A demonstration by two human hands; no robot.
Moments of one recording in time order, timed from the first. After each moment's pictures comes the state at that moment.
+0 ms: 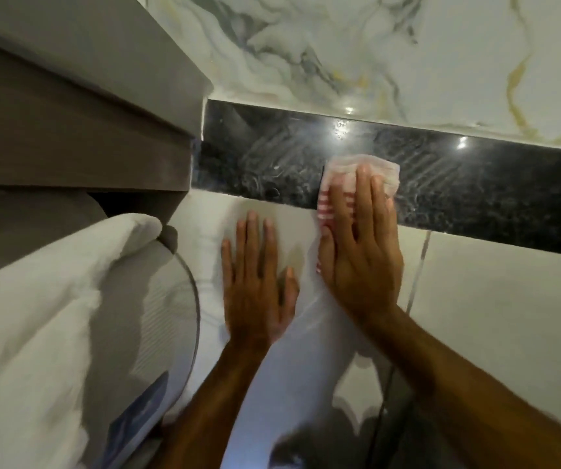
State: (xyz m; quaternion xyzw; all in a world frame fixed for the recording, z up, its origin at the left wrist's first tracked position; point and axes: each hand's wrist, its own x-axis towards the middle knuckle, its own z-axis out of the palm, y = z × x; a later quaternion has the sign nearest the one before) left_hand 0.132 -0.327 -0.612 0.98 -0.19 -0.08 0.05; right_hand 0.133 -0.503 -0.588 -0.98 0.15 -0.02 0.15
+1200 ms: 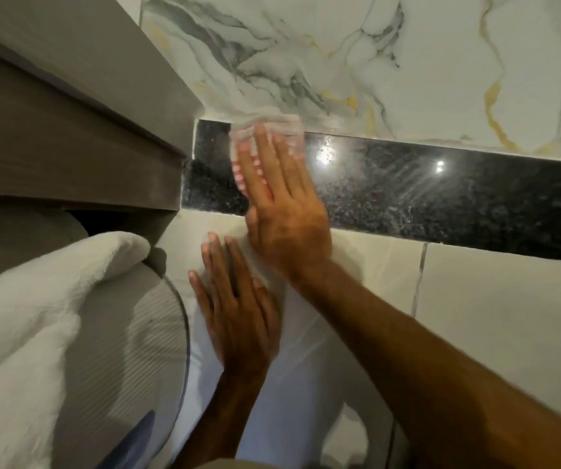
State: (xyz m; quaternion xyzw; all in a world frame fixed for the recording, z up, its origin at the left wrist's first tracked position) left_hand 0.129 -0.327 -0.620 0.99 -0.09 -0.05 0.01; right_hand 0.224 -0.458 -0.593 -0.97 0.08 -0.03 0.22
